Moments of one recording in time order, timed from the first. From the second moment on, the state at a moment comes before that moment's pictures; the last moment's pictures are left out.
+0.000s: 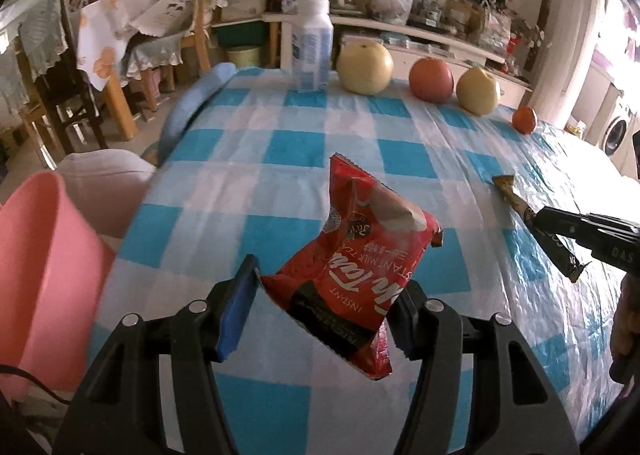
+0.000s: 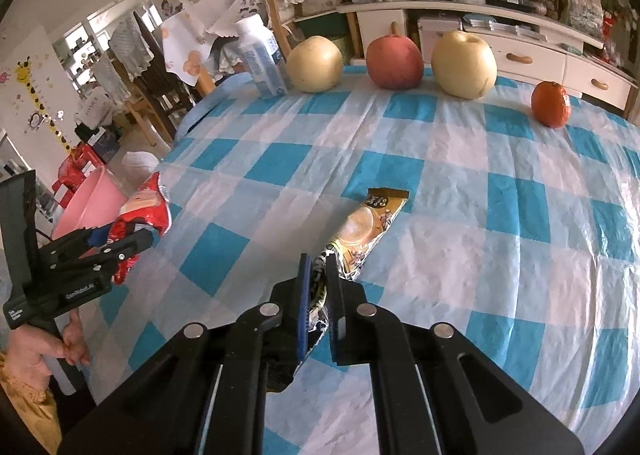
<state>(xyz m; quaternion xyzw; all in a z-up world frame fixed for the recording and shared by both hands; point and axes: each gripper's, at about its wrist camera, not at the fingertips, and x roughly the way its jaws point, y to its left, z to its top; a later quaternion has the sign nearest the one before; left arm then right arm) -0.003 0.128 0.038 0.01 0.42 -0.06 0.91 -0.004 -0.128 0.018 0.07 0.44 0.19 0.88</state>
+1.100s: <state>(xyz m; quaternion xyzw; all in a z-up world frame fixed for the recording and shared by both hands) -0.012 0.155 0.055 0.00 0.40 -0.06 0.91 0.014 -0.079 -0.005 -0.04 0.44 0.11 0.89</state>
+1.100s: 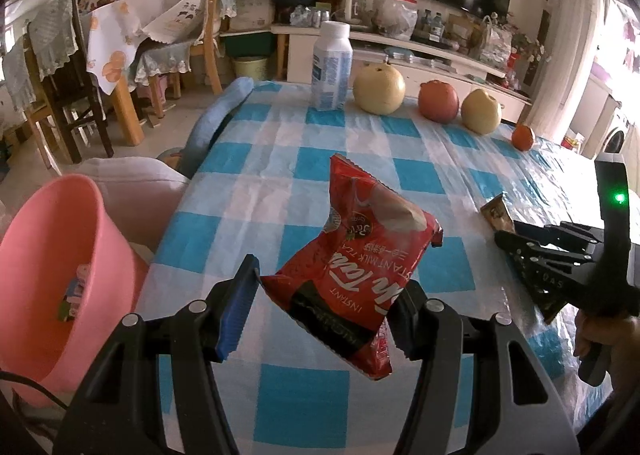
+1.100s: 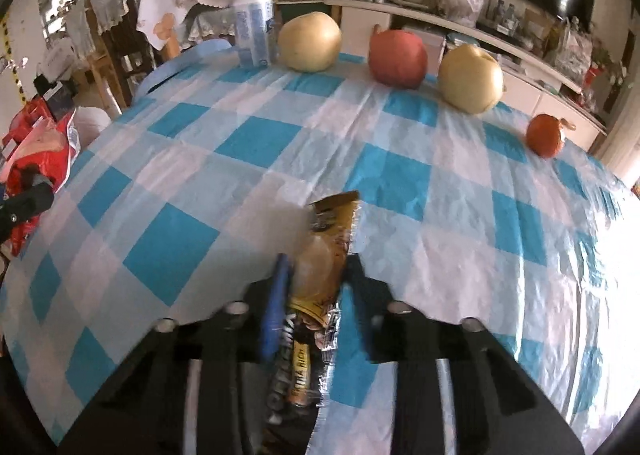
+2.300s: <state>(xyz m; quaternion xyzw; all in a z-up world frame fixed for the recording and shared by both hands) -0.033 0.287 0.099 -0.04 0.33 0.12 0.94 -0.036 0.047 0.073 0.07 0.38 0.25 0.89</state>
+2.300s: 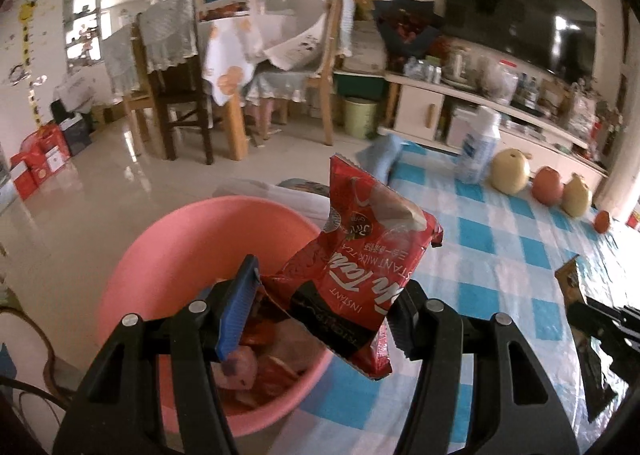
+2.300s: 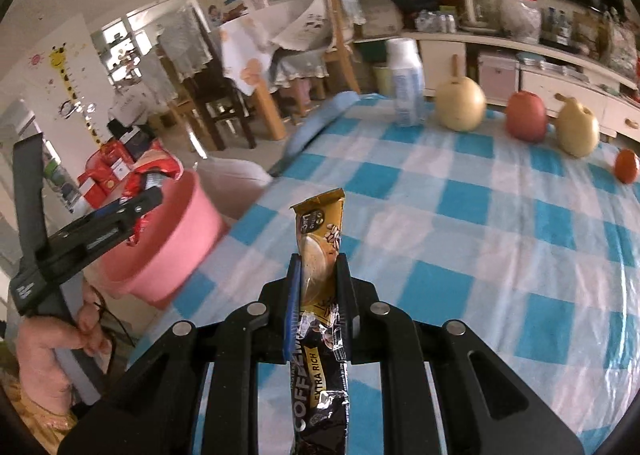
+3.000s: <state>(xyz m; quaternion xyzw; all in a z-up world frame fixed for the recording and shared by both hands) -0.031 0.371 0.091 -0.11 0.35 0.20 0.91 -0.006 0.200 0.111 0.08 0.37 0.34 0.86</state>
